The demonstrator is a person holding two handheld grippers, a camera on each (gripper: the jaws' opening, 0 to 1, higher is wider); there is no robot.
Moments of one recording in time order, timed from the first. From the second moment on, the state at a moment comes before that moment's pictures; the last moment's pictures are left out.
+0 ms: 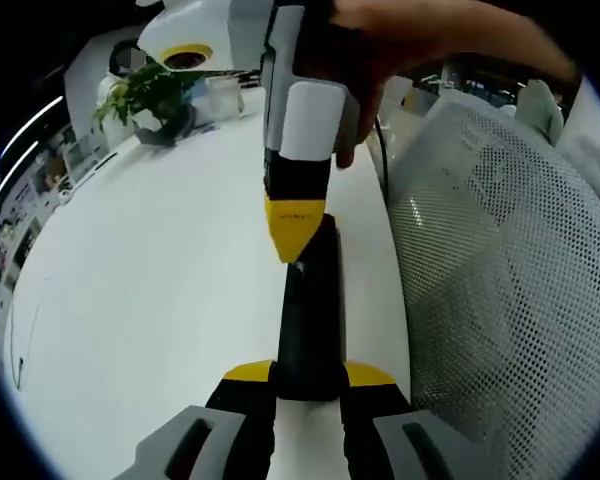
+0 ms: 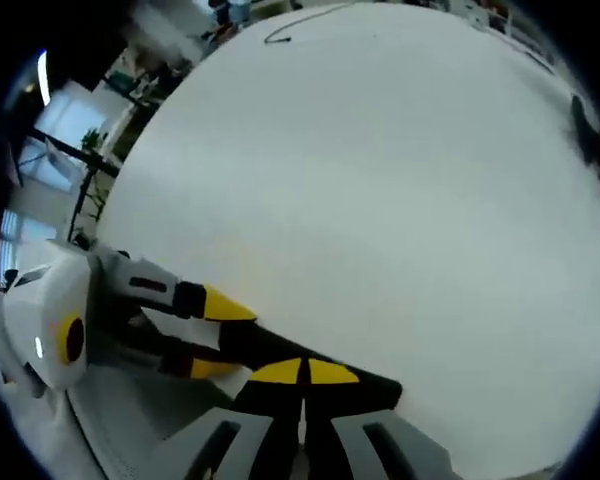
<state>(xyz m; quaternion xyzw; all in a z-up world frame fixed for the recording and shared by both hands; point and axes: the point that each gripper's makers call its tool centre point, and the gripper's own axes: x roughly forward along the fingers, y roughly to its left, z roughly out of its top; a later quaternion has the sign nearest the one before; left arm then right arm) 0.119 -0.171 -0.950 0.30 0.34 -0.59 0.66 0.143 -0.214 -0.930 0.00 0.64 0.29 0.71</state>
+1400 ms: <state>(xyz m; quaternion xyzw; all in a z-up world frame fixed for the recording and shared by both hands) 0.119 -0.171 -0.950 0.30 0.35 -0.59 0.66 0.141 -0.219 -0.943 0.01 0.66 0.28 0.70</state>
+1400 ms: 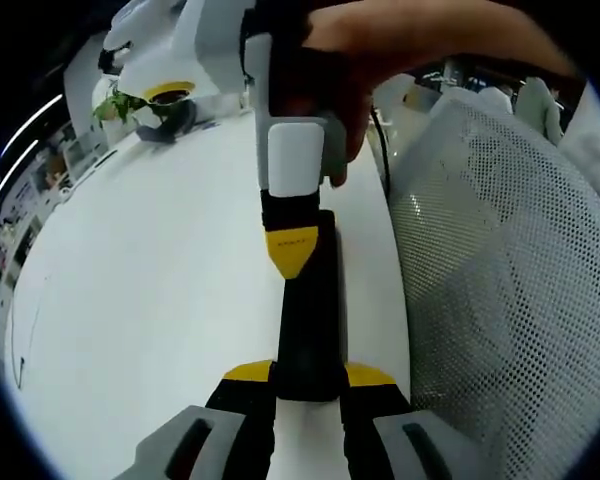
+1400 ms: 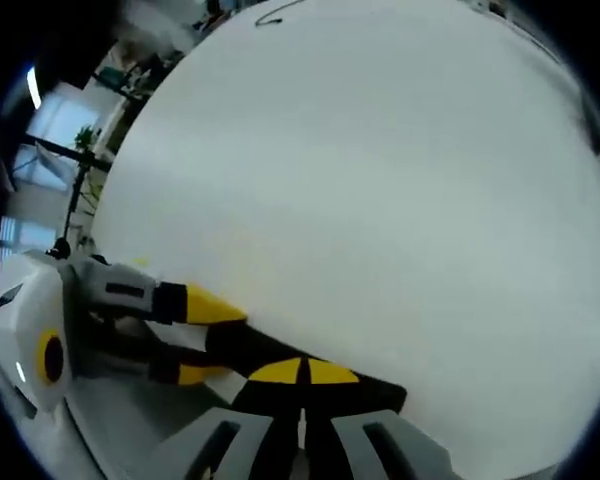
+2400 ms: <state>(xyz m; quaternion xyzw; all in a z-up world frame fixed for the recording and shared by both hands) 0.119 -0.172 -0.951 0.31 0.36 -0.58 0.66 0.125 -0.218 -0.943 0.00 0.66 0.29 0.69</state>
